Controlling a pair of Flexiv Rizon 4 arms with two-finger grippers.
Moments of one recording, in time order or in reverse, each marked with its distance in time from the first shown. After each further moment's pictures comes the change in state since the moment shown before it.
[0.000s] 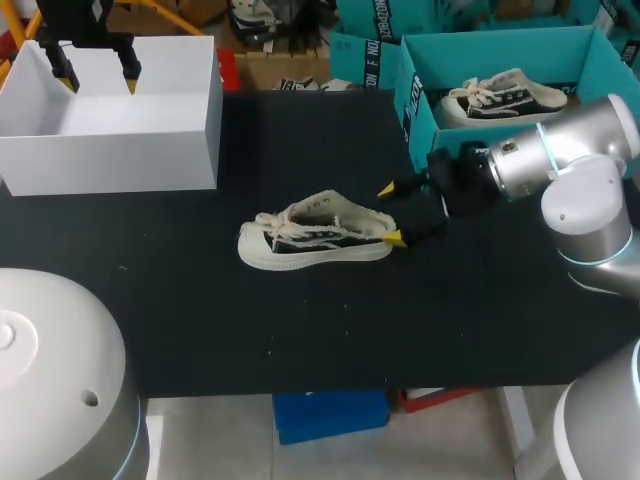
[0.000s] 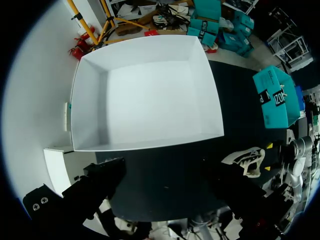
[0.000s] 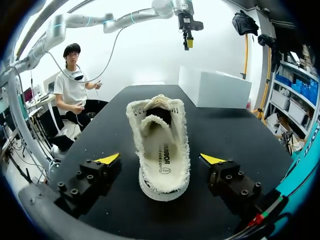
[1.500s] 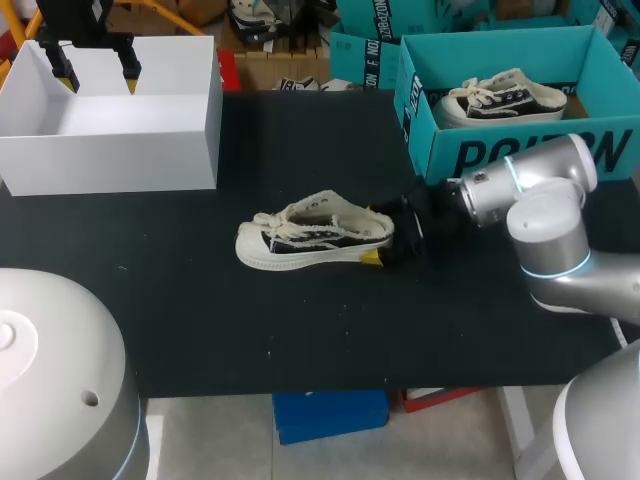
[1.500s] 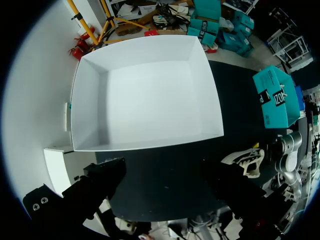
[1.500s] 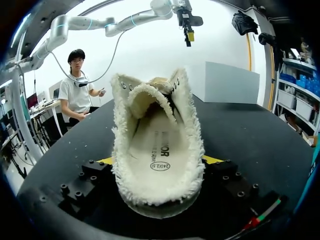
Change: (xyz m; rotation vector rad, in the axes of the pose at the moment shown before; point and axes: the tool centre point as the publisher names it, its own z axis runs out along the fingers) left arm 0.000 0.000 0.000 0.000 0.000 0.000; right arm -0.006 -0.033 0.062 -0.099 0.070 0.013
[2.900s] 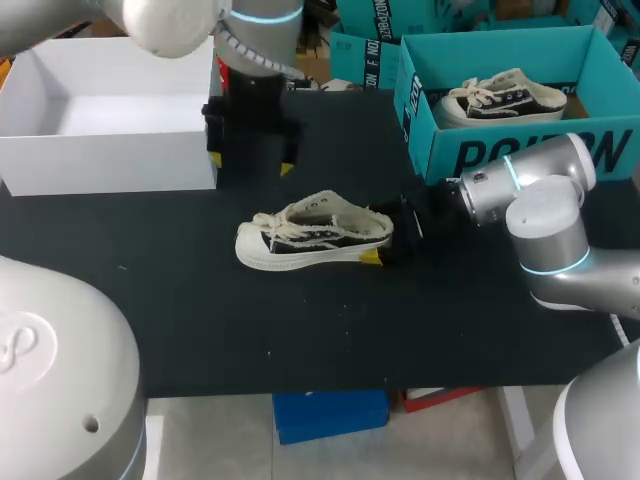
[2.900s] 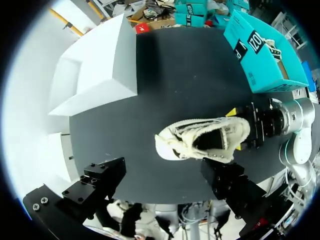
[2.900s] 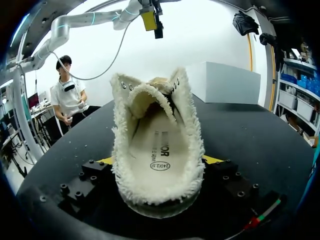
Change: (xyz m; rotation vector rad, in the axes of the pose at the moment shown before) left arm 0.249 0.116 0.043 -0.055 -0.166 0.029; right arm -0.001 -0.001 0.000 -0.003 0.006 -0.001
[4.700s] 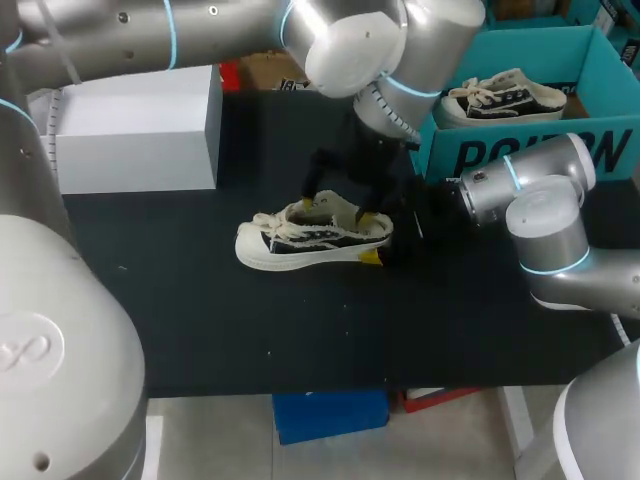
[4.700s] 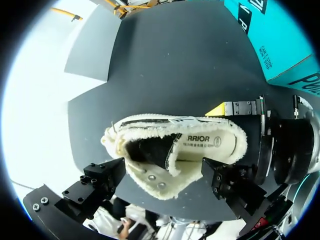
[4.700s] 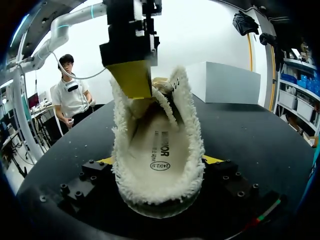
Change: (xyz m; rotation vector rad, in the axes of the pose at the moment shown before) left arm 0.126 -0.008 0.080 -0.118 -0.226 -0.119; right arm 0.000 0.000 0.000 0.000 0.000 0.000
